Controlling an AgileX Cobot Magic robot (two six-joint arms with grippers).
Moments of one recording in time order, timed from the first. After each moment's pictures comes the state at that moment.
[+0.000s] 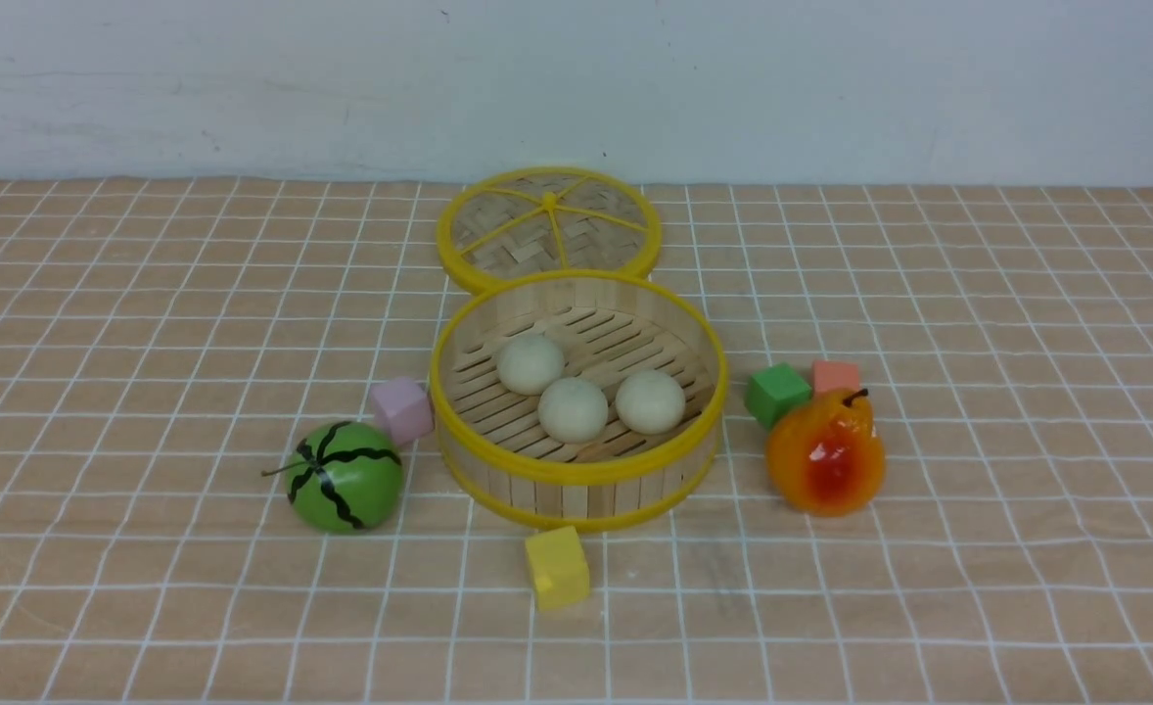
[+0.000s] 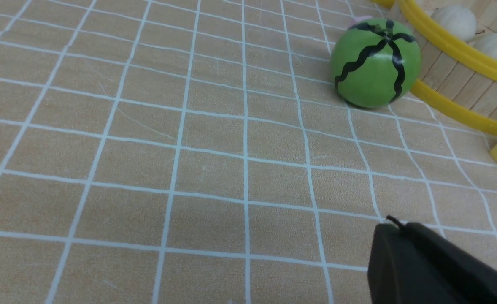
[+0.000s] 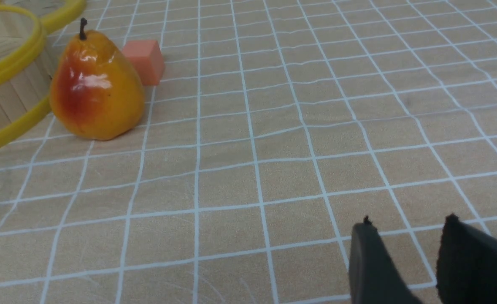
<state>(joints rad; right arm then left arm) -0.05 -0.01 0.02 -0.07 0.39 0.16 -0.16 -0.01 0.03 0.04 0.39 -0.32</state>
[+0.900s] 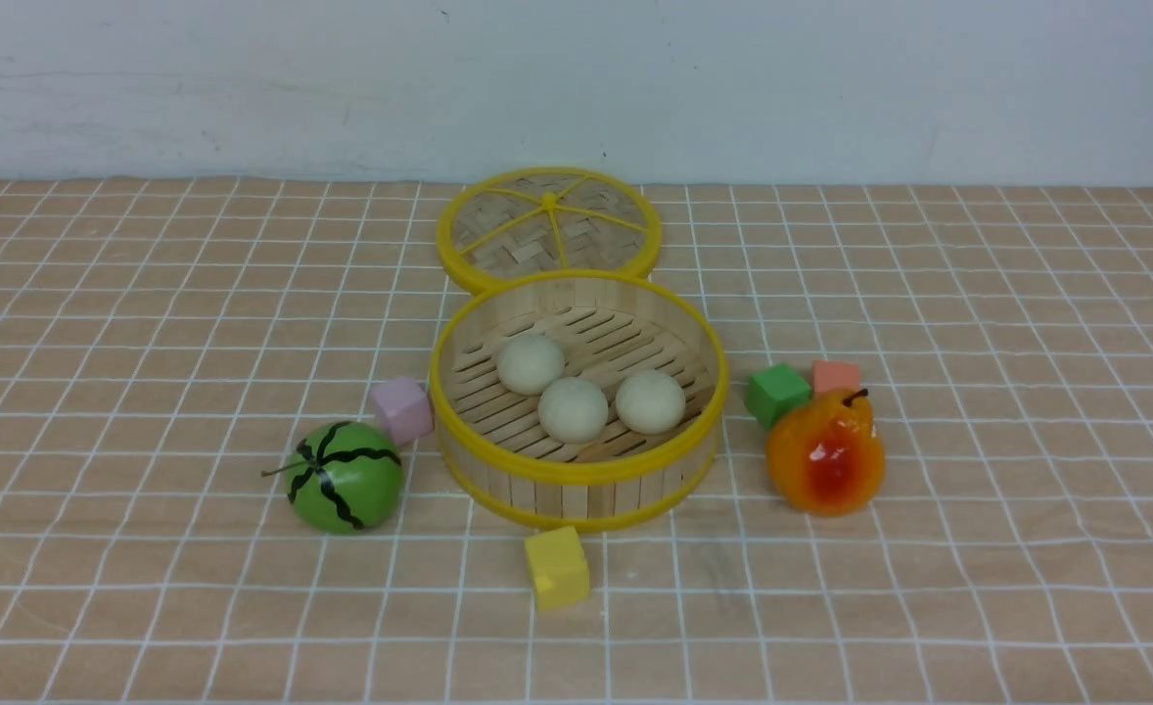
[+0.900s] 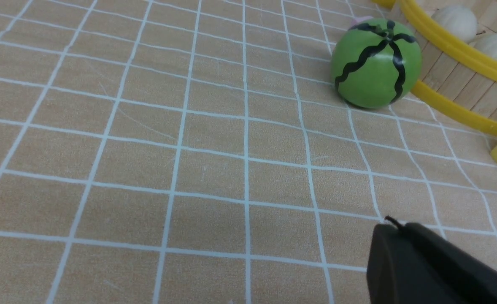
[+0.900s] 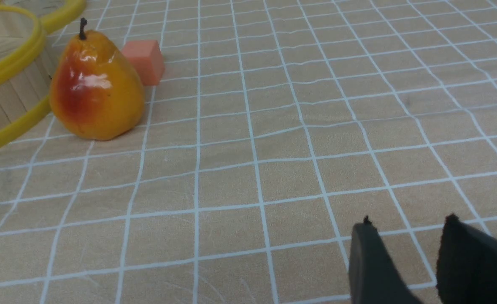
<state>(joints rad) -0.05 -0.01 0.02 -0.07 0.39 0.16 -0.16 -0.01 0.03 0.03 0.38 -0.32</state>
